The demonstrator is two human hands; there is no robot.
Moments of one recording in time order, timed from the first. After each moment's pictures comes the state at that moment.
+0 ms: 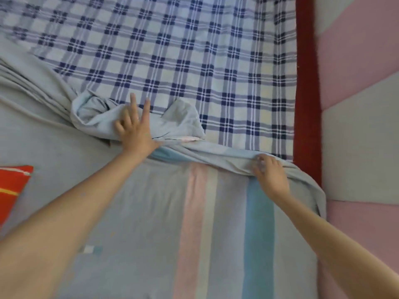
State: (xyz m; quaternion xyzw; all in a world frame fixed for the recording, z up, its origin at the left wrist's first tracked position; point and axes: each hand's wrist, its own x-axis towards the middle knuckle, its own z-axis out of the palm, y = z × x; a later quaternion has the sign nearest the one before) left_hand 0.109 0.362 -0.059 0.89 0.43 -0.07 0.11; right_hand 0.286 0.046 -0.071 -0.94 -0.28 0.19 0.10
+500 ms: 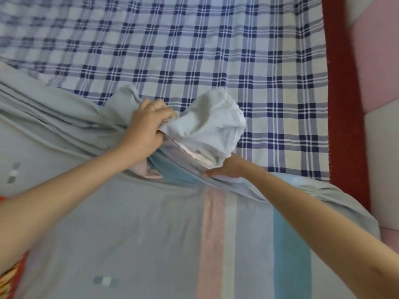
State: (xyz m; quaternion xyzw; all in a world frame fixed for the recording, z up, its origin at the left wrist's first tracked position) left_hand 0.158 0.404 0.003 0.95 0.17 0.10 0.24; right_hand 0.292 0.218 -0.076 -0.78 -0.32 0.53 0.09
